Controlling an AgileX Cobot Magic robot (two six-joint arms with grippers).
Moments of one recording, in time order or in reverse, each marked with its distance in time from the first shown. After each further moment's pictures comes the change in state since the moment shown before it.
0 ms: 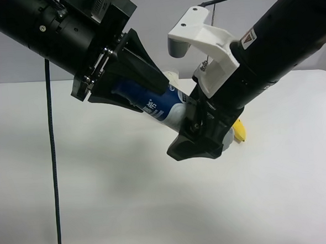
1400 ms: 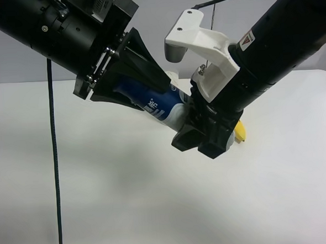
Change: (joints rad) left arm -0.001 0.000 0.000 -0.005 -0.028 0.020; right arm 0.004 0.003 -0.002 0.012 0.027 -0.055
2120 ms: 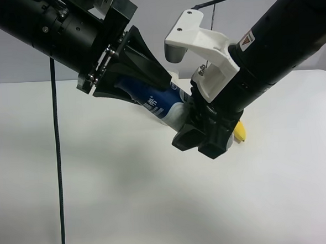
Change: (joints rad) left arm 0.000 0.000 0.000 -0.010 -0.019 0.104; right arm 0.000 0.000 0.000 -0.002 0.000 0.000
